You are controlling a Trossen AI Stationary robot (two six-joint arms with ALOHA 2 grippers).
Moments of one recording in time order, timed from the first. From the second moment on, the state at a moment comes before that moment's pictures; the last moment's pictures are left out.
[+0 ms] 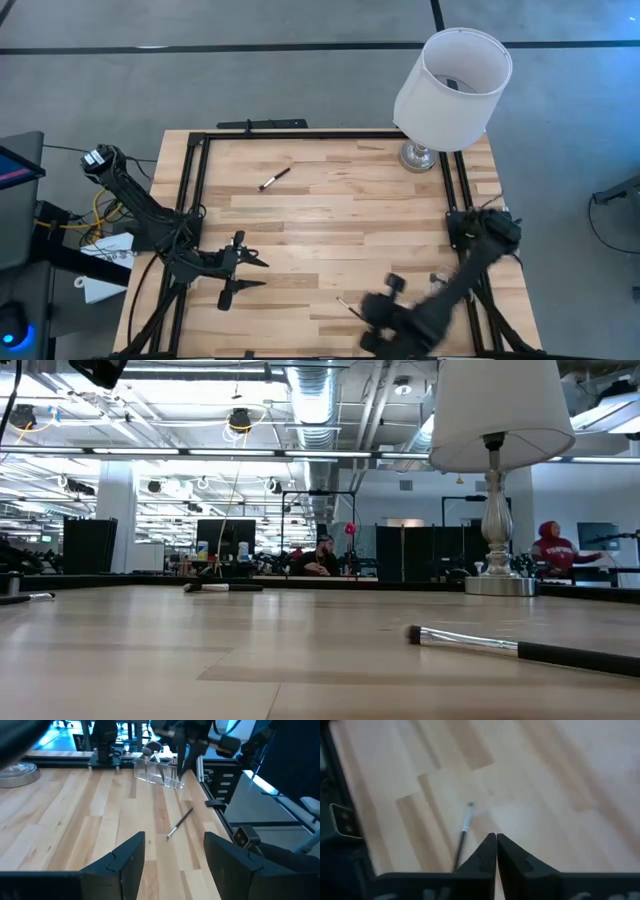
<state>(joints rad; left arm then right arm) -0.83 1.06 0.57 0.14 -0.64 -0.25 0.83 2.00 1.72 -1.15 0.59 1.15</state>
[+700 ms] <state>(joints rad) -0.85 1.05 0.56 0.14 -0.60 -0.27 0.60 2.20 1.71 -1.00 -0.02 0.91</state>
